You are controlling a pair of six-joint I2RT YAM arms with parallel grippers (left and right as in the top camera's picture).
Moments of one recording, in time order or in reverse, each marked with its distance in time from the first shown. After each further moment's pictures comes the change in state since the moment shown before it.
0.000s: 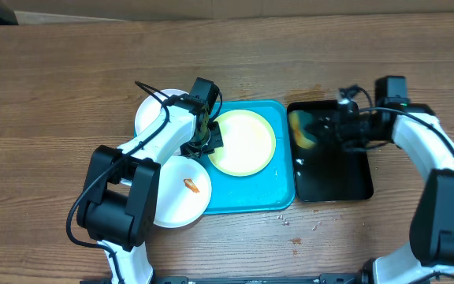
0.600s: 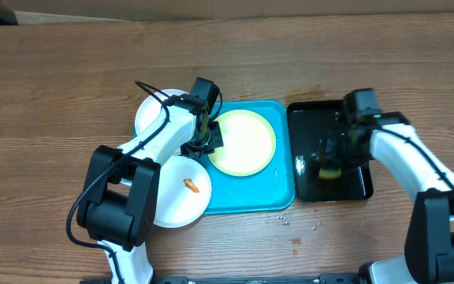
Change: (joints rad) left arm 0.000 0.000 0.000 0.006 0.000 0.006; right arm 0.211 -0.066 -0.088 -0.053 0.832 0.066
